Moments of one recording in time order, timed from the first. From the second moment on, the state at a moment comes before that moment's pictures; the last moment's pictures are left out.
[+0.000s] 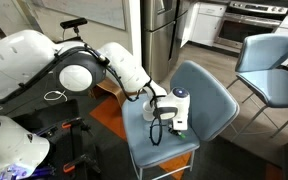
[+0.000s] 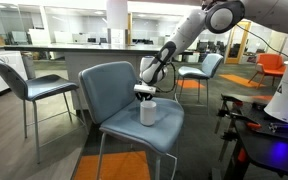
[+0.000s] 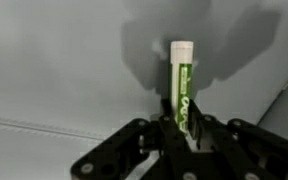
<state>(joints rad) 0.01 1.19 -0.23 -1.41 0.26 2.70 1.04</state>
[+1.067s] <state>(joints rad) -0.02 1.25 -0.23 -1.28 0.26 2.65 1.03</state>
